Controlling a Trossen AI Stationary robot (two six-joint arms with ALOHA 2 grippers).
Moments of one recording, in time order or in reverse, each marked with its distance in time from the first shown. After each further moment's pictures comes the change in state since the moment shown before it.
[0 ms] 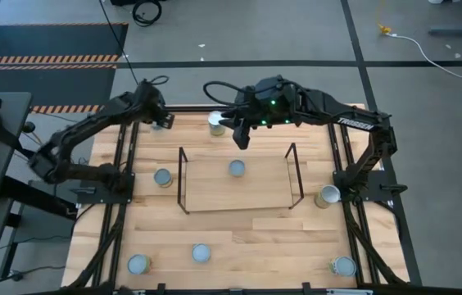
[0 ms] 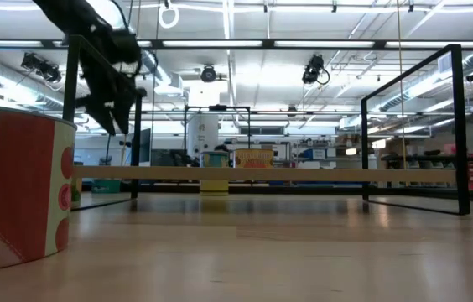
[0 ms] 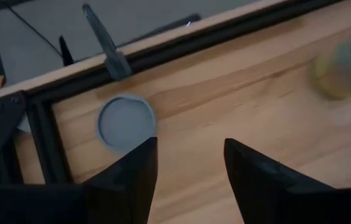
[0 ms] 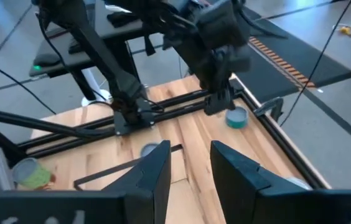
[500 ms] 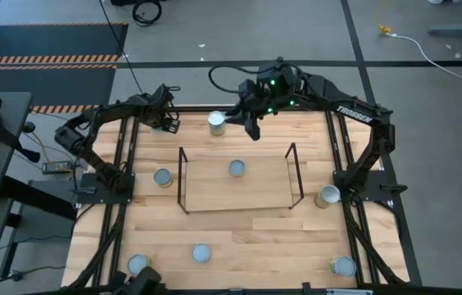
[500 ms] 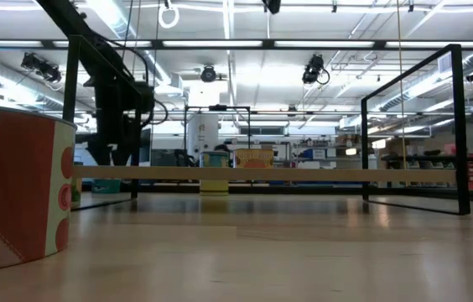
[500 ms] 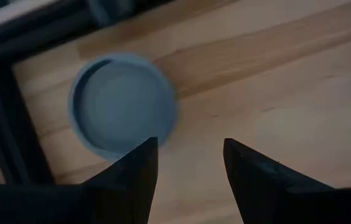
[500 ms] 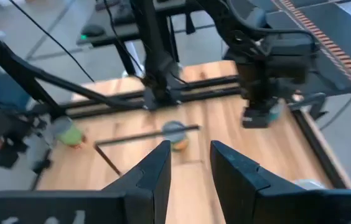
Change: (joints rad) left arm 0.047 0.345 0.000 0.065 -0.037 -0.010; right arm -0.161 -0.005 0.000 -0.074 -0.385 -0.167
